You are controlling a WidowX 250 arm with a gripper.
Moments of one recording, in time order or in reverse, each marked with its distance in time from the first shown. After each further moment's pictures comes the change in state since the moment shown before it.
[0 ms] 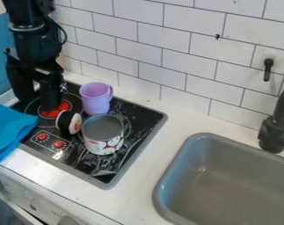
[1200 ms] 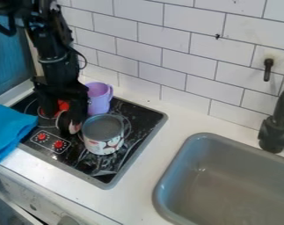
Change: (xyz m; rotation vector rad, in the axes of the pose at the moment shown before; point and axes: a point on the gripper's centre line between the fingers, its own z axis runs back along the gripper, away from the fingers) arm 0.044 0.000 -0.058 -0.075 -0.057 0.150
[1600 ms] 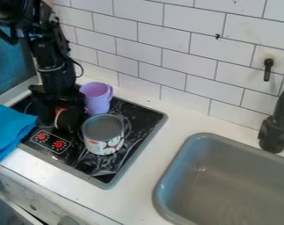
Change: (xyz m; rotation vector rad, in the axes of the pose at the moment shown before) arm 0.003 0.013 -0.018 -0.007 0.036 0.042
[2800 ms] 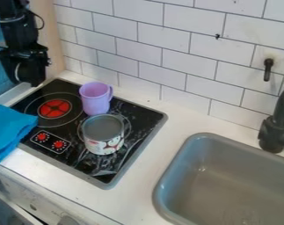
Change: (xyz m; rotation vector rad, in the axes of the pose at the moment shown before) arm 0.021 0.073 0.058 0.024 -0.022 0.076
